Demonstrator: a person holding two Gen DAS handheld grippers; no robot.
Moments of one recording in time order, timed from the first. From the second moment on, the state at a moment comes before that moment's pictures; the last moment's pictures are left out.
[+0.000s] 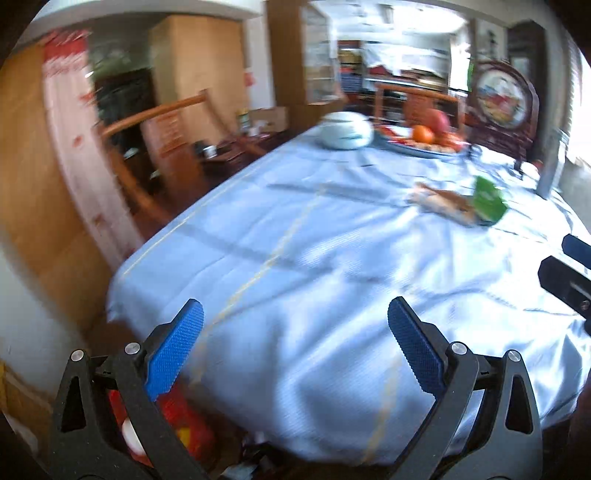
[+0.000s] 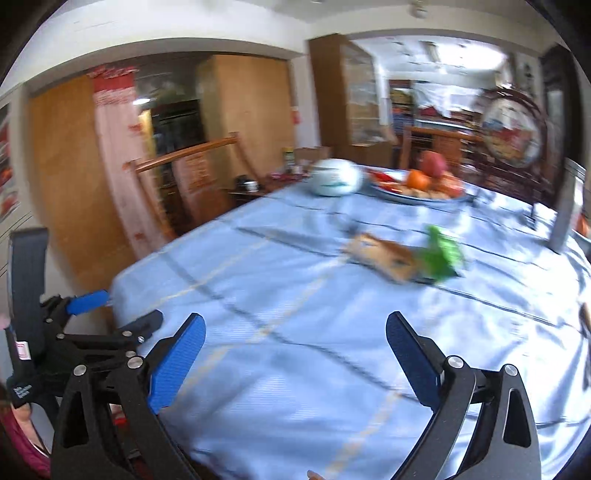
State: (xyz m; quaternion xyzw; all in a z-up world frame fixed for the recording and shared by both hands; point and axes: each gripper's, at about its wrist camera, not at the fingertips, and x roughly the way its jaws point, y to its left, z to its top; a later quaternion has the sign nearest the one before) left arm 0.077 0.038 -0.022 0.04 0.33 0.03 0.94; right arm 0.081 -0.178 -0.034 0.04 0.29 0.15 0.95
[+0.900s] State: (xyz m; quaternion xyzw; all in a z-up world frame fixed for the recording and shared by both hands) left arm 0.288 -0.126 -0.047 0.11 0.40 -0.10 0.90; right arm 0.224 -0.302 -0.129 0.02 0.47 -0.02 0.88
